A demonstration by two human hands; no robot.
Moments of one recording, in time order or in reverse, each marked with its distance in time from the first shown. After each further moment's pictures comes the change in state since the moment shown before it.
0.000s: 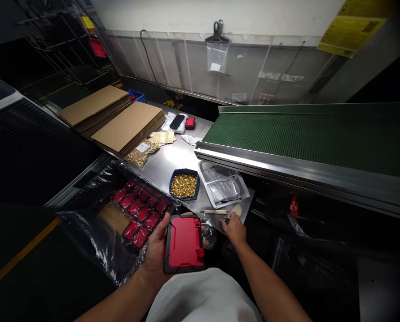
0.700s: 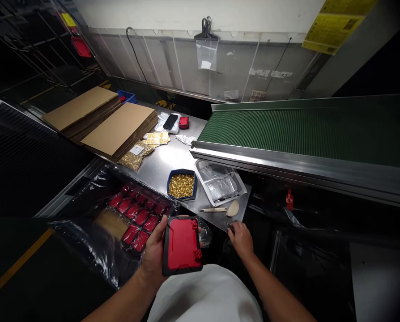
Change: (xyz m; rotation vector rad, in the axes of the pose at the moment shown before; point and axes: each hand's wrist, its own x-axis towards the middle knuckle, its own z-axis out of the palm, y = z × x) left_hand -0.004 0.010 -0.002 0.080 0.096 -0.026; right_hand -0.049 0.022 -0.020 0.260 0.055 -0.161
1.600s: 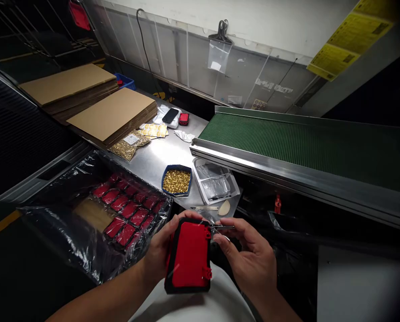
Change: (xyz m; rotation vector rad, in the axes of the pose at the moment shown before) left_hand -0.009 -0.006 0.013 0.185 -0.272 0.060; right_hand -0.055 -0.192 -0.159 0.632 0.109 -0.238
